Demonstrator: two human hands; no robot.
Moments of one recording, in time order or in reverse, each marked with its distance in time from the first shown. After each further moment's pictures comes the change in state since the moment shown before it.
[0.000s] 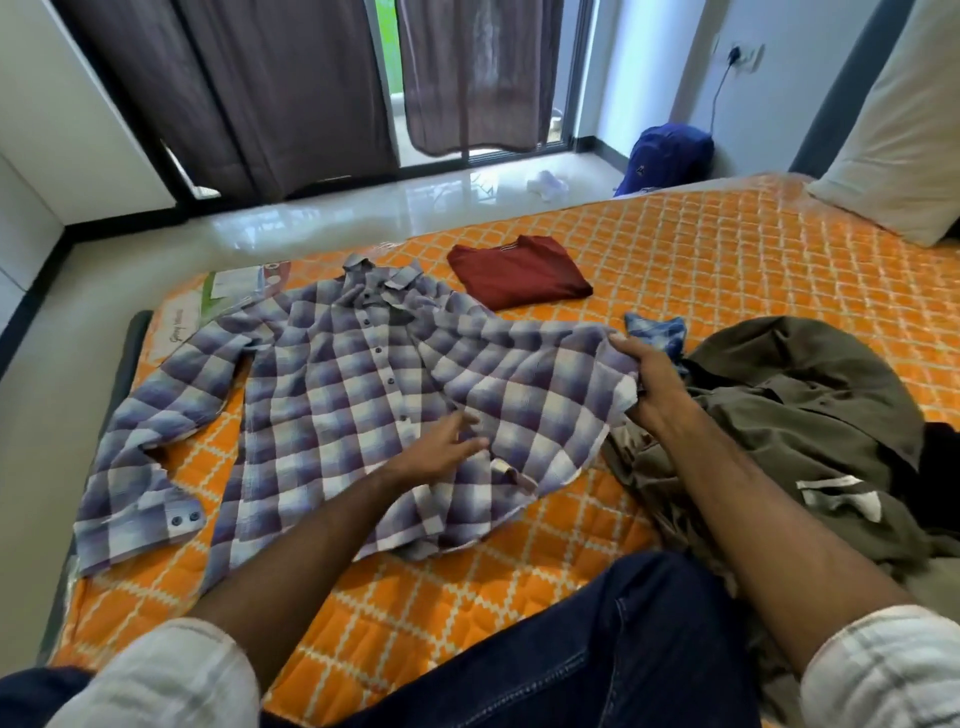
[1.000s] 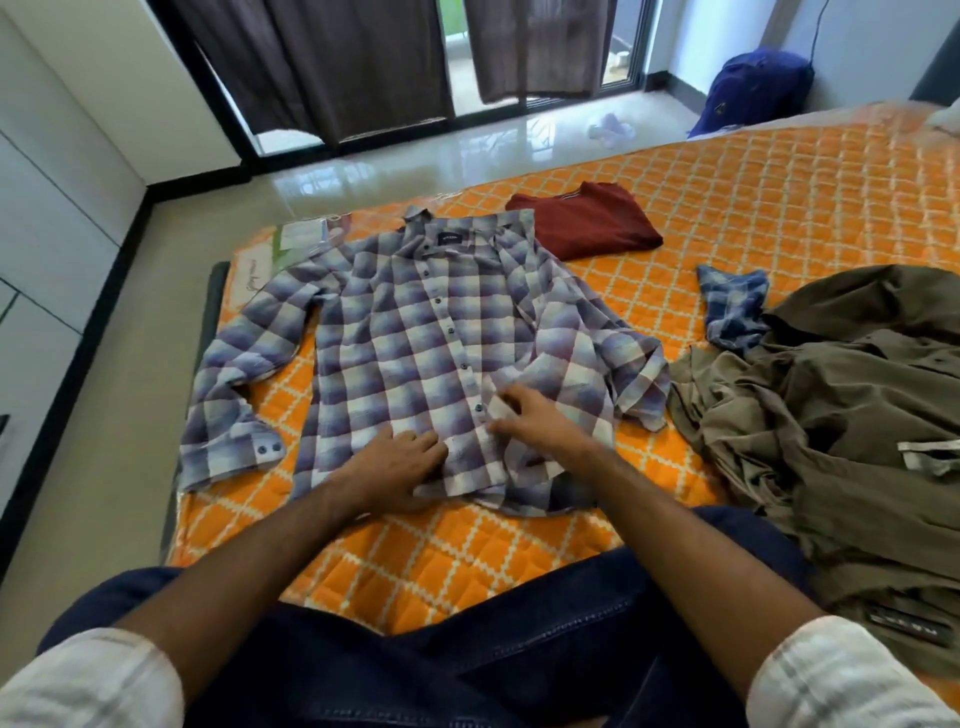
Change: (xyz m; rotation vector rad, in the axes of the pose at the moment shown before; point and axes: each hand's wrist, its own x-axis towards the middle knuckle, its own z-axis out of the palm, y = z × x) left_hand -0.124 -0.079 -0.041 1.208 -0.122 0.177; right_hand -0.048 0.164 0.106 -0.900 -0.463 -0.012
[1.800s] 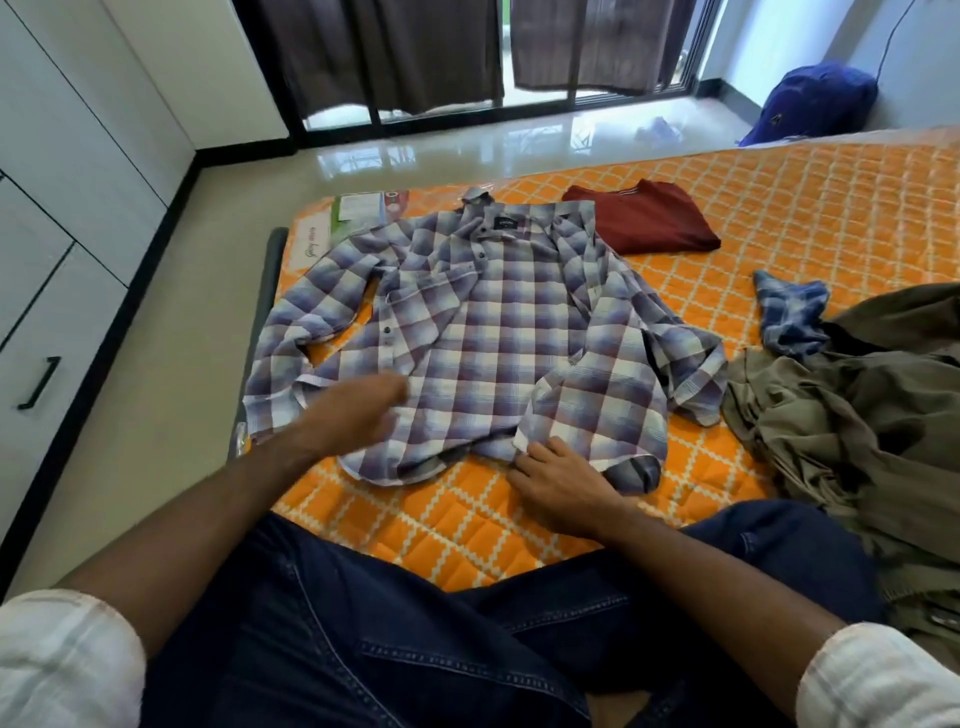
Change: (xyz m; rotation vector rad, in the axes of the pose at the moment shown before) left_hand -0.088 -0.079 -0.001 -0.323 0.198 -0.363; right_hand -0.031 0.055 0.078 -1.477 -0.046 -0.781
